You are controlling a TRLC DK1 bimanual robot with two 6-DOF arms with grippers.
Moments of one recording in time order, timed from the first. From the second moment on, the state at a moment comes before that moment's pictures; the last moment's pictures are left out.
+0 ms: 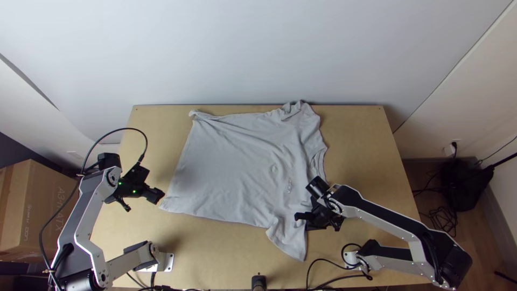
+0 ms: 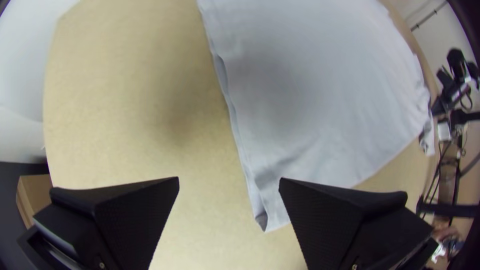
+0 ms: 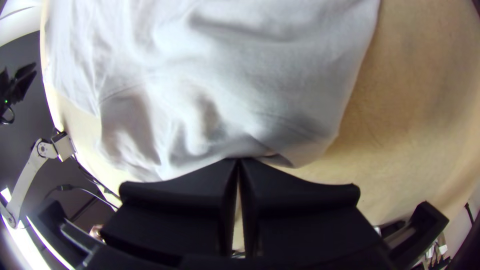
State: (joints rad) left arm 0.39 1.23 0.82 -0.88 0.25 0.76; right arm 0.71 1.33 0.65 -0.80 -0.37 0.70
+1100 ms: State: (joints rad) left arm 0.31 1.31 0.71 -0.95 0.24 0.98; right arm 0.54 1.19 0.67 -0.79 -0.33 0.70
